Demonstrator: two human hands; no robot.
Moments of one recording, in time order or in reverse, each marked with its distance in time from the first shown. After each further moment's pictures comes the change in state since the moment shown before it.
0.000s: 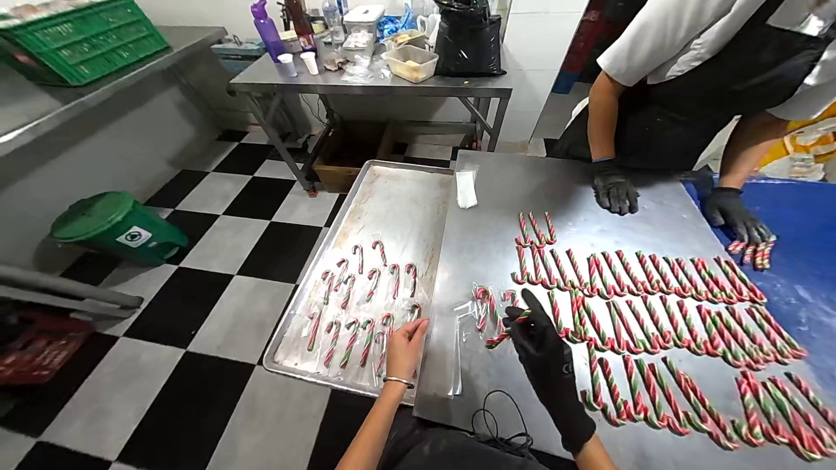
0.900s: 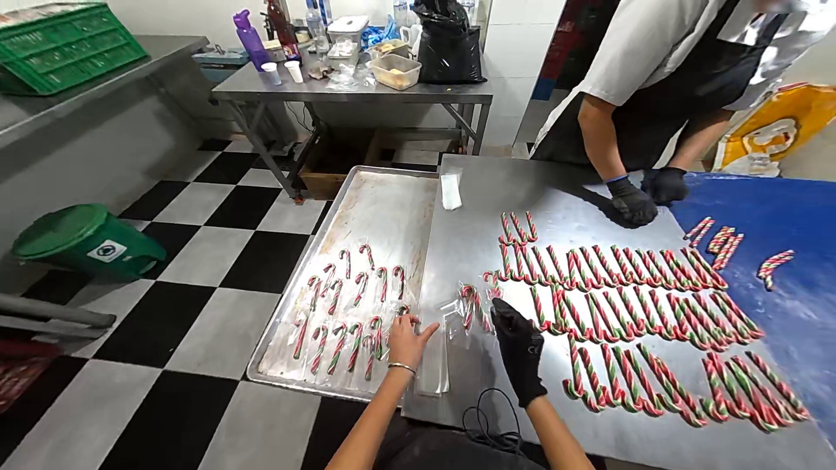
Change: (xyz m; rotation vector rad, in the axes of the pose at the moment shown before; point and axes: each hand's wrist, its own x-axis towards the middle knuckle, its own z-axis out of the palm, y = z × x) left_hand 0.022 0.001 0.032 0.440 -0.084 -0.091; right_hand 0.009 0.054 0.022 -0.151 0.233 0.038
